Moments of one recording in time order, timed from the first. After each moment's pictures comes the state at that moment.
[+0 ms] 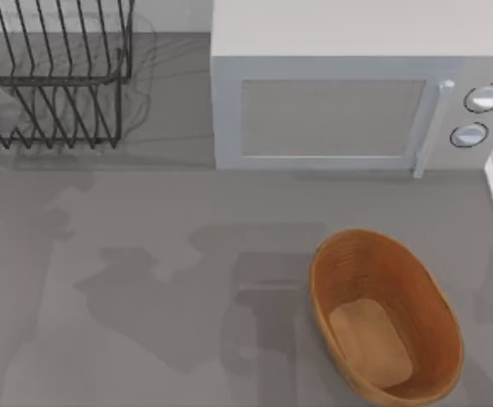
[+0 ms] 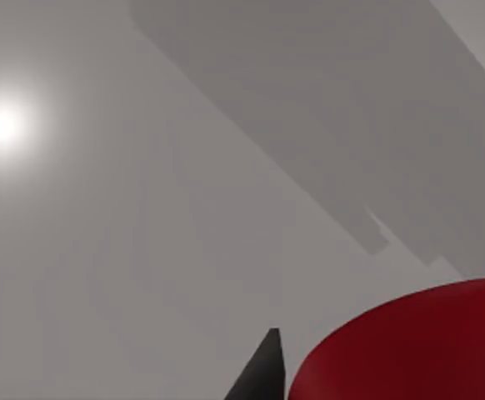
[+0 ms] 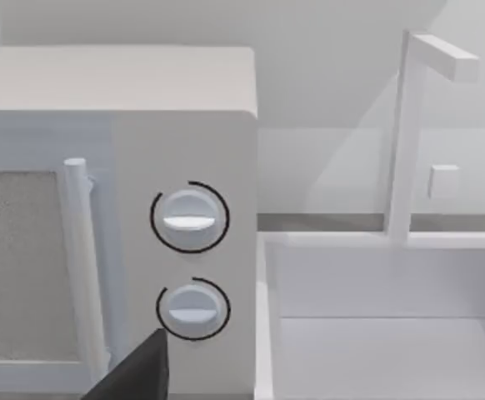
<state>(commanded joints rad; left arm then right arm) 0.00 1.73 1.50 -1.38 -0.04 0.77 0.00 0.00 0.00 0.00 0.00 0.00</state>
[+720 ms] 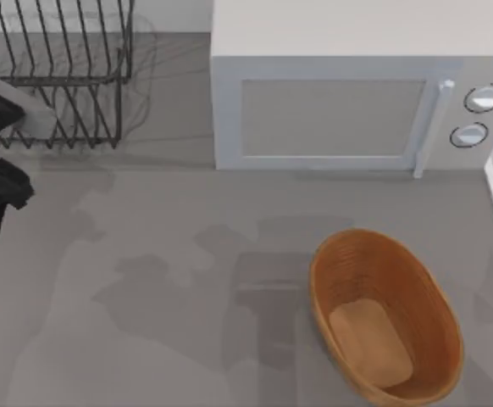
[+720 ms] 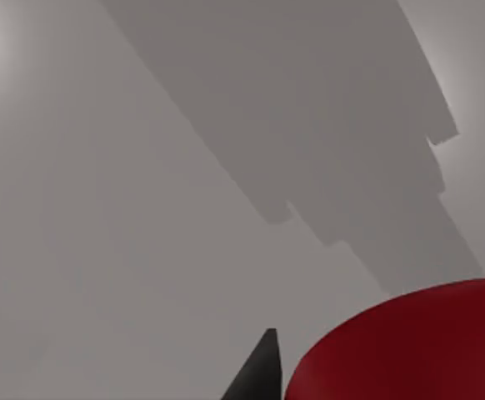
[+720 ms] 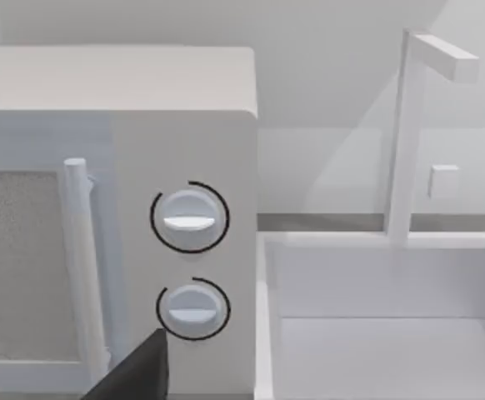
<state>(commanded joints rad) -0.11 1.78 1.50 -1.43 -0.06 0.52 0.00 0.00 0.00 0.00 0.00 0.00</state>
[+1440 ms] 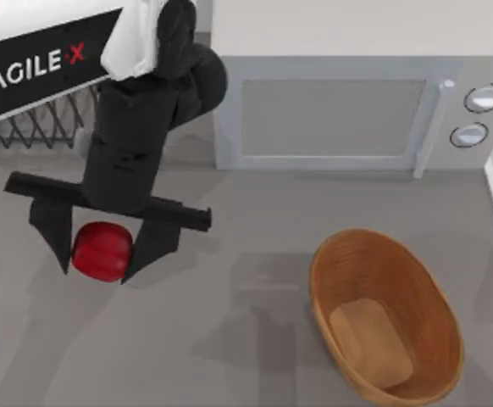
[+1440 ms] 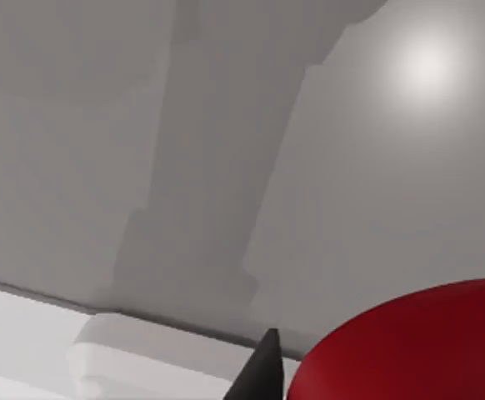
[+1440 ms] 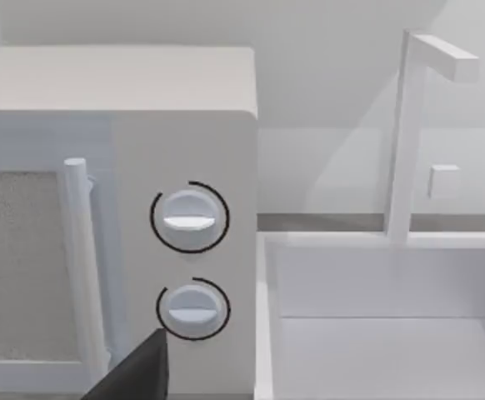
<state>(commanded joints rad) -0.57 2.01 1.64 -1.63 -0.11 -0.60 0.00 0.00 0.00 0.00 0.00 0.00</state>
